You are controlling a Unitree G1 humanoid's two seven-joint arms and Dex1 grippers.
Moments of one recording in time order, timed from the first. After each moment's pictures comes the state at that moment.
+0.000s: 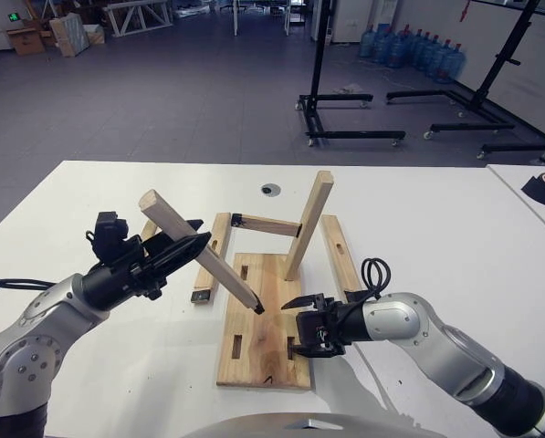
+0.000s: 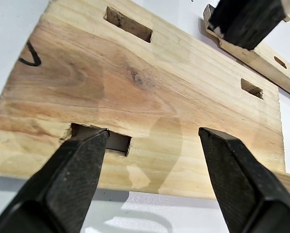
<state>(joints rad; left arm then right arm) 0.08 0.61 0.32 -0.51 -1.16 0.65 -0.77 -0.14 -0.77 0.61 -0.58 -0.17 0.39 0.93</state>
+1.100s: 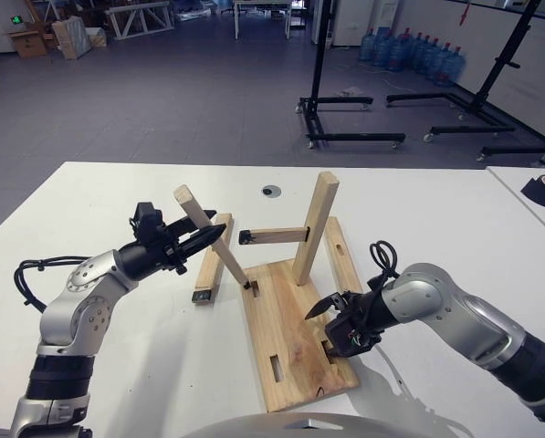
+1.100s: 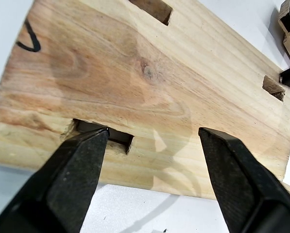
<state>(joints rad) -0.13 0.52 0.10 -0.13 -0.73 0.34 -0.97 -0.26 -0.92 0.58 -0.41 -0.17 0.02 1.23</state>
